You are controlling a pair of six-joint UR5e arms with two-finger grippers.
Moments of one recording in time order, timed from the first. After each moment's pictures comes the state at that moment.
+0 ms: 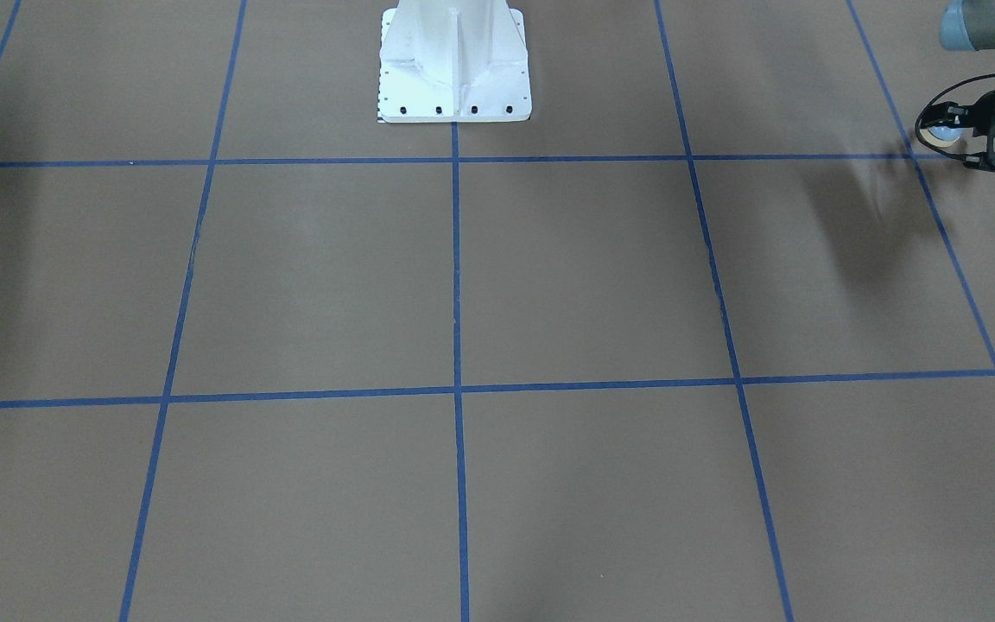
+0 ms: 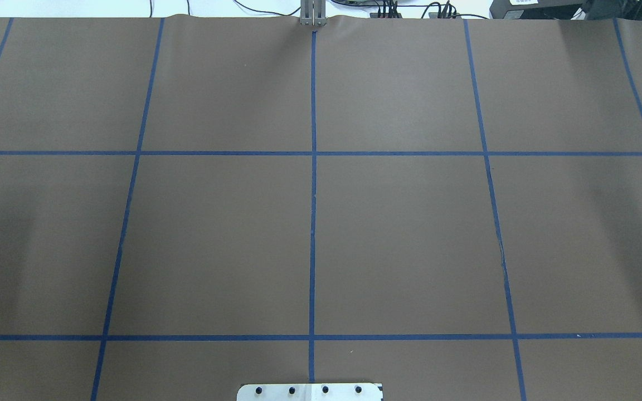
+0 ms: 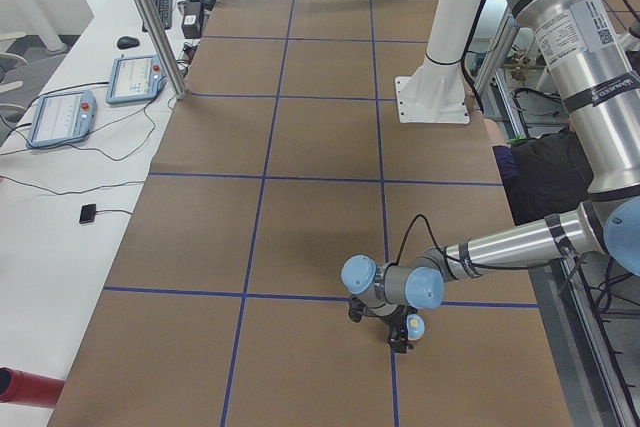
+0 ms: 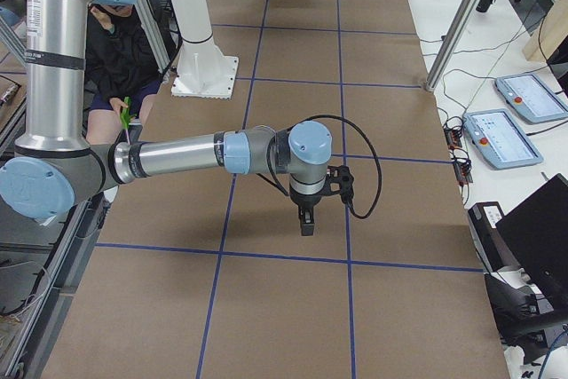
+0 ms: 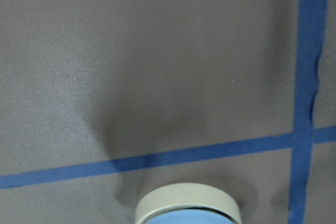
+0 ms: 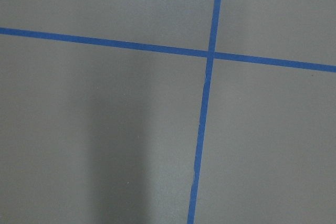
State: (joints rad) left arm -0.98 -1.13 -1.53 -1.87 -2.36 -0.08; right arm 1.55 -1.69 1.87 -1.71 2.35 -0.06
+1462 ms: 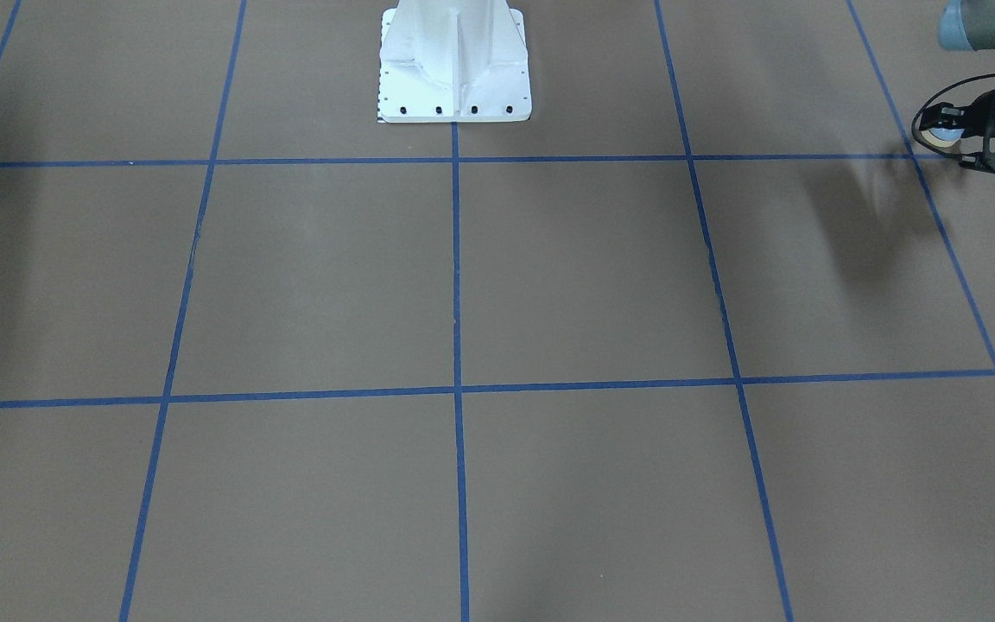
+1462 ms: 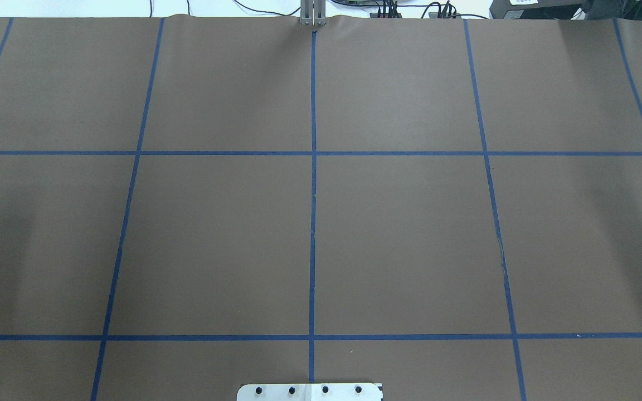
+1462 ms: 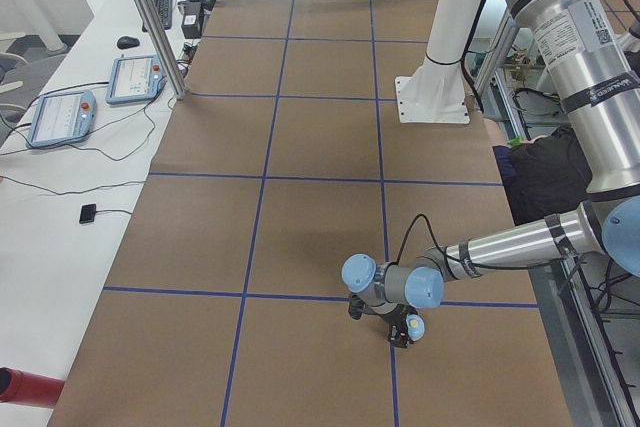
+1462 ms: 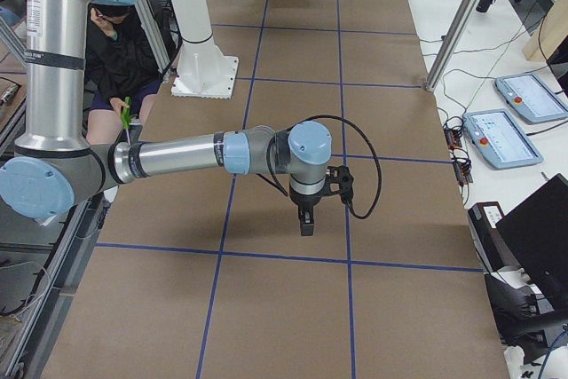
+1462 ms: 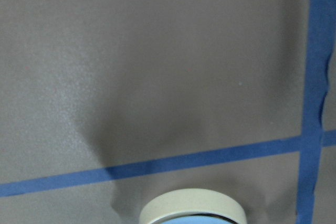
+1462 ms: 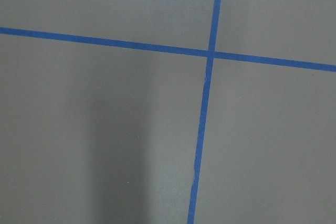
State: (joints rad) left arm -0.96 -1.13 -1.53 -1.89 -2.37 -0.08; right arm 1.55 -1.69 1.87 -1.71 2.35 -0.06
